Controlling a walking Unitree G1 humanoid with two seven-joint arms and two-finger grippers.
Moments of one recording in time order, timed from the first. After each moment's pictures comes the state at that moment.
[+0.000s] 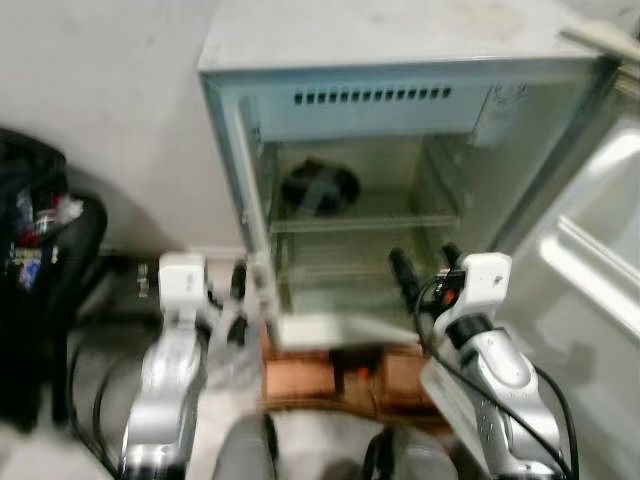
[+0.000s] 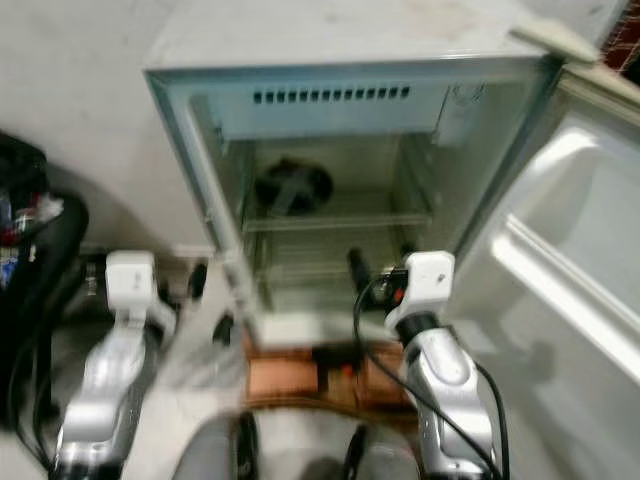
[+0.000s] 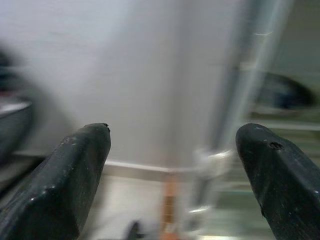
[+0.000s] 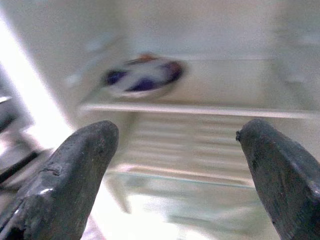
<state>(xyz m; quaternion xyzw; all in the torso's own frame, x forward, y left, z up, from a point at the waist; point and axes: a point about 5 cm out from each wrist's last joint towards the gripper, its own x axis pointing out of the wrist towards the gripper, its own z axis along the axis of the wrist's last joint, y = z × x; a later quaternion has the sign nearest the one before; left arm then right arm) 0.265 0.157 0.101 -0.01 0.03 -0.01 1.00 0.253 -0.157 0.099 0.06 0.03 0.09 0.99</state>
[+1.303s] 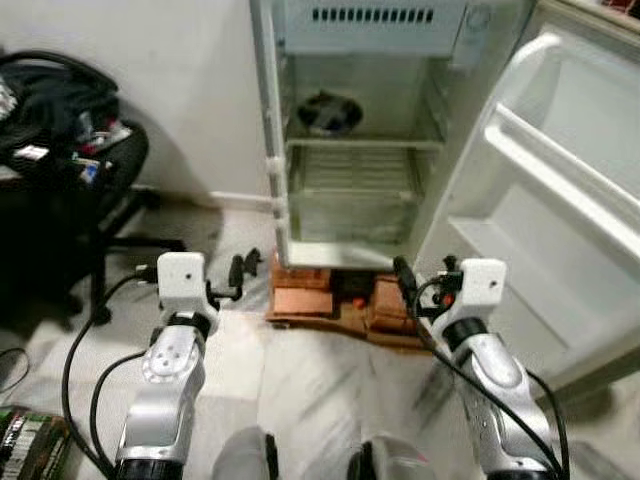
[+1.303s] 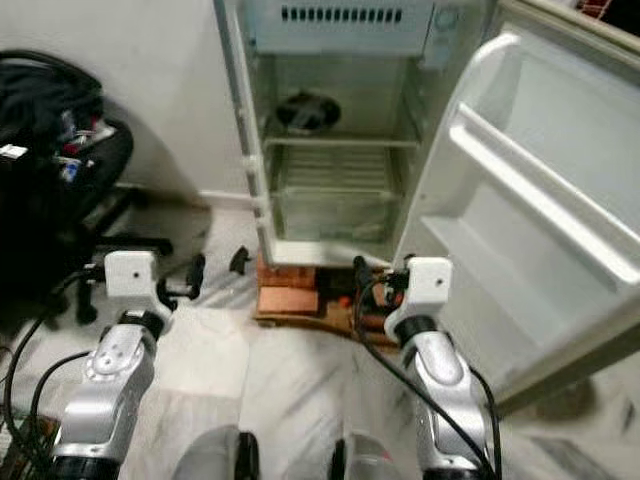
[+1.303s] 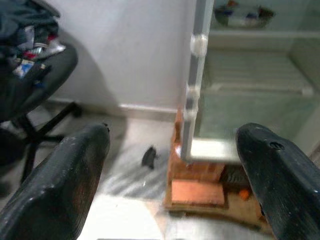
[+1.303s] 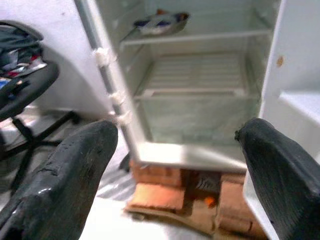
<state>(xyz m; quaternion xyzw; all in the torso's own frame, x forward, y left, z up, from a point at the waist) 0.258 0.155 0.078 -0.01 0.08 -0.01 1.00 0.252 -0.158 0.086 0.06 0.06 0.08 0.99</state>
